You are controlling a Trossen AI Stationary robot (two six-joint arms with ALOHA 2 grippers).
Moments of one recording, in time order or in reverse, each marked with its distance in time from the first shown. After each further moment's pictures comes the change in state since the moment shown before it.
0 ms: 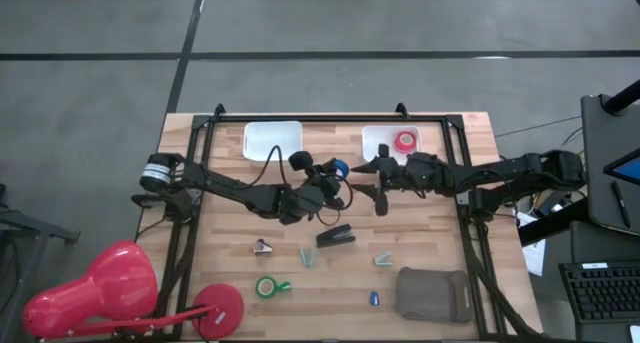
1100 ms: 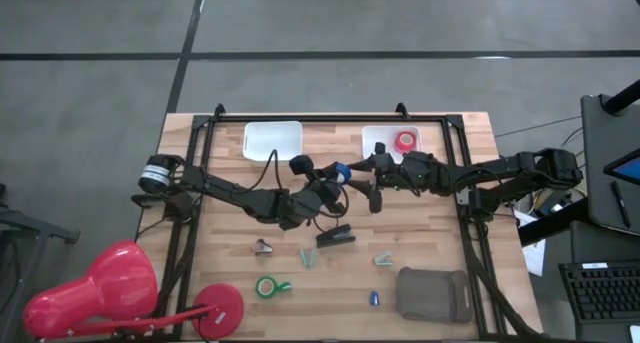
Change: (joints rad) left arm -0.047 -0.001 0.002 0.068 -0.012 0.055; right arm -0.002 0.052 0.031 0.057 0.030 0.069
